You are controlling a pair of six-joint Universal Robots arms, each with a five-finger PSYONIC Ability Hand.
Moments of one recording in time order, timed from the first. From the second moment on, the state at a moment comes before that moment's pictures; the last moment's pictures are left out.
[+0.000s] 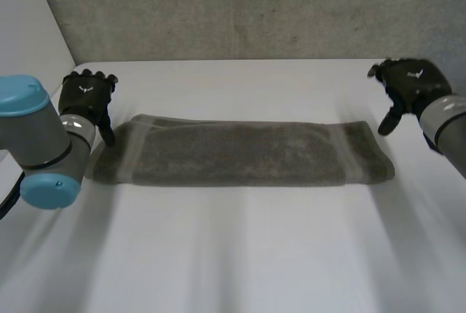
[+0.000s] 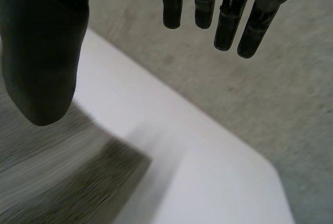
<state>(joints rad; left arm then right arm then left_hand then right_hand) 4.48 -2.17 -1.37 3.45 -1.63 3.52 1.69 -1.17 1.41 -0.05 1.36 2.79 0.27 0.26 0.25 0.26 0.22 0.29 0.28 0.28 0.28 0.12</state>
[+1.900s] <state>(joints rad) 4.29 -1.92 -1.54 3.46 -1.46 3.33 2.00 -1.14 1.43 -0.21 1.26 2.74 0.27 0.26 0.25 0.26 0.22 0.23 0.25 0.25 0.26 0.06</state>
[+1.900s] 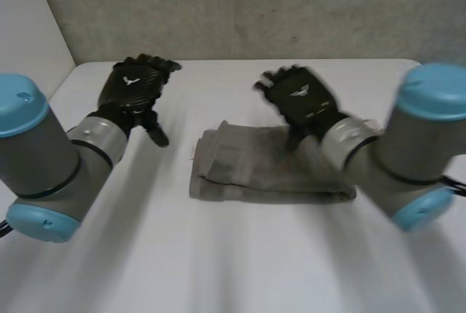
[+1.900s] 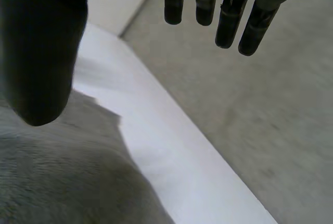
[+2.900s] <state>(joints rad) 4.33 -1.85 -1.58 3.44 -1.58 3.25 2.29 -0.89 1.29 -0.17 1.34 2.07 0.27 0.26 0.25 0.26 0.24 1.32 1.29 1.34 1.34 1.16</state>
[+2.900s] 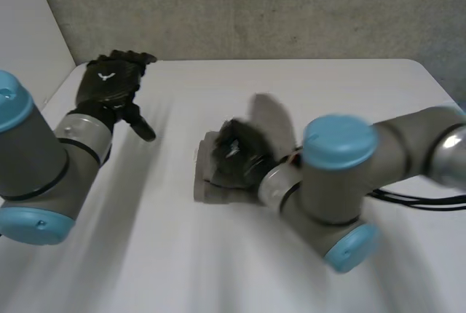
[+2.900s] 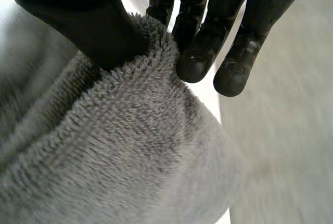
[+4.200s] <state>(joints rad) 4.07 -2.19 -1.29 3.26 -1.62 3.20 1.99 -1.03 1.32 -0.08 1.31 3.04 0.27 0.26 0.25 0.26 0.23 0.23 0.25 0.25 0.26 0.06</state>
